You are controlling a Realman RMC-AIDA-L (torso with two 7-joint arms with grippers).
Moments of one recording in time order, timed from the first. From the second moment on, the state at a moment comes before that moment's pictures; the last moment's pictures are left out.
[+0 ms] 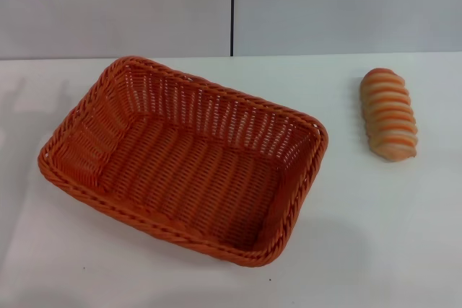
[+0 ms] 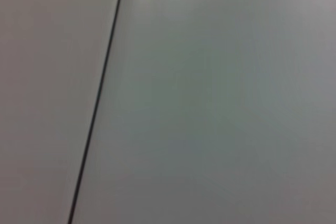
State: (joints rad) left arm -0.34 -2.06 -0.20 -0.09 1.58 1.79 -0.30; right arm 0.21 2.03 -0.04 -0.32 -1.01 -1.60 1.14
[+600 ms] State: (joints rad) left arm -0.36 -2.06 -0.12 0.10 1.59 1.67 -0.50; right arm 0.19 2.04 -0.04 -0.31 -1.01 -1.59 1.14
